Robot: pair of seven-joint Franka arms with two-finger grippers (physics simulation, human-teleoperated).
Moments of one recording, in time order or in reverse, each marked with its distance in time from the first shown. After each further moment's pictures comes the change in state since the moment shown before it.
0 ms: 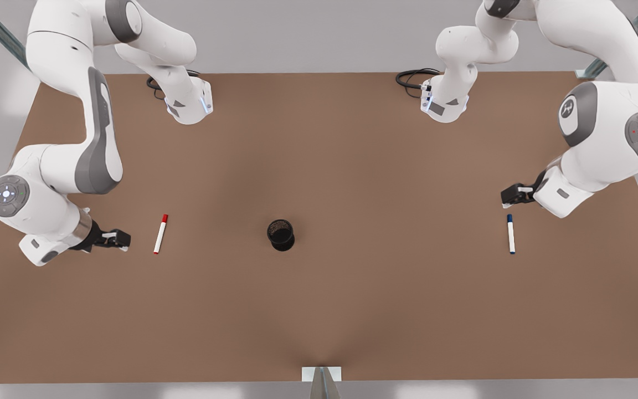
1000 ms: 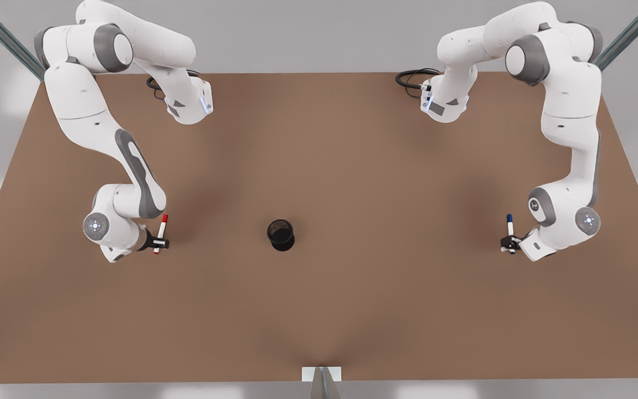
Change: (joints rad) left arm 0.302 0.399 0.002 -0.488 -0.066 0.933 0.631; right arm -0.138 0.212 0.047 -0.530 0.002 0.619 0.110
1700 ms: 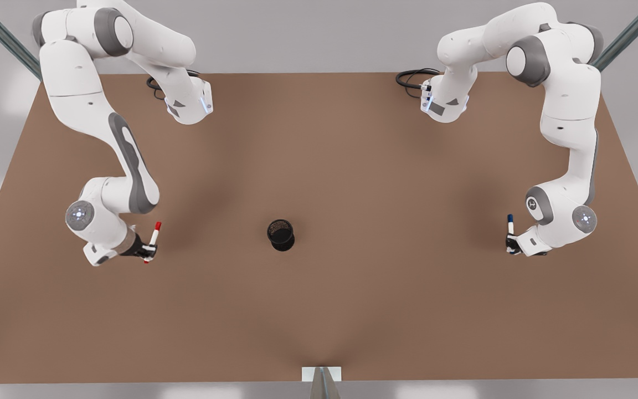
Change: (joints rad) left arm 0.007 0.004 0.001 -0.029 0.000 0.029 0.138; right arm 0.003 -0.132 0.041 0.070 0.015 -0.005 -0.021
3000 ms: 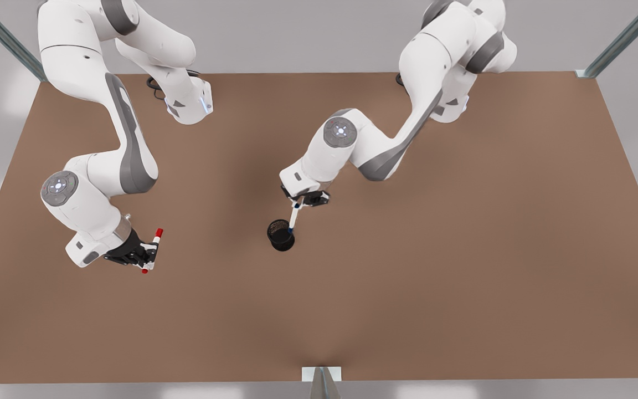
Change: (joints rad) left arm -0.878 -0.007 -0.217 0.647 0.019 -0.360 -1.255; right arm 0.002 -0.091 0.154 0.250 -0.005 -0.200 0.002
